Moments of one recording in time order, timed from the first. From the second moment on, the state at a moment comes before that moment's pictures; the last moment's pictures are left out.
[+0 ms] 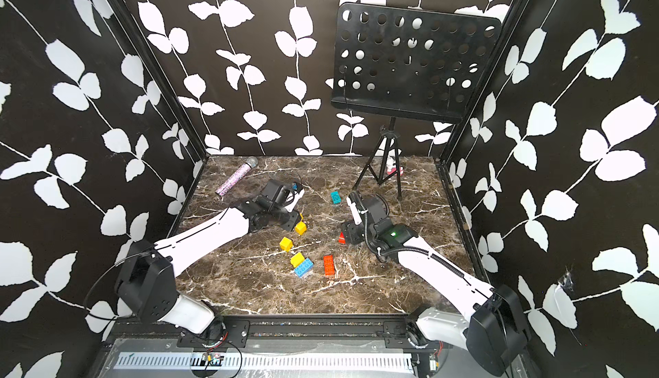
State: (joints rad) left arm -0.65 1.55 1.14 -0.54 0.00 -0.03; right arm 0.61 1.19 0.87 -0.44 0.05 0.18
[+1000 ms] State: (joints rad) left arm -0.65 1.72 1.19 -0.53 -0.04 0.07; right arm 0.51 1.19 0.80 -0.42 0.02 0.20
